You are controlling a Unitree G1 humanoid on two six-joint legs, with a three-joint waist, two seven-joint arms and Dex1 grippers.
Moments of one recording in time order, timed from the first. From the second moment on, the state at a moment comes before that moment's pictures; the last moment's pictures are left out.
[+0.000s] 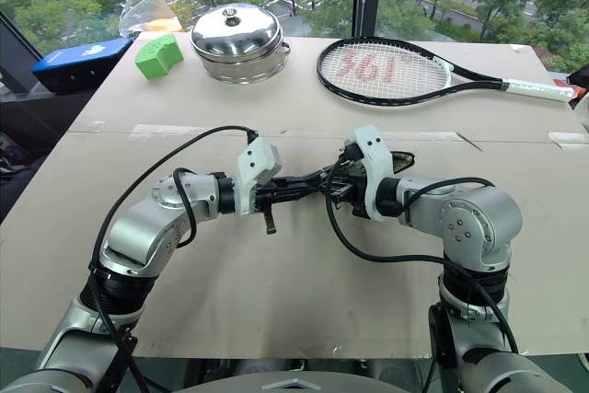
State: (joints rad) left arm -0.43 0.59 -0.21 -0.31 -0.35 0.62 -0.88; right arm -0.57 -0.18 -0.10 -0.54 0.64 1.61 0.34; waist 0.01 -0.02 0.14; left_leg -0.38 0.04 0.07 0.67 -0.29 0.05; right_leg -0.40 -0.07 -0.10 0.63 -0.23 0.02
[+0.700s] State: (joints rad) left arm -0.42 0.60 -0.29 -0.22 -0.13 0.30 -0.80; right arm -0.50 -0.66 -0.18 -0.37 0.61 1.39 0.44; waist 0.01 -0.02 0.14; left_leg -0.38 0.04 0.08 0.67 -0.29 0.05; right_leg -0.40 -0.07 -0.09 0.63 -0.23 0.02
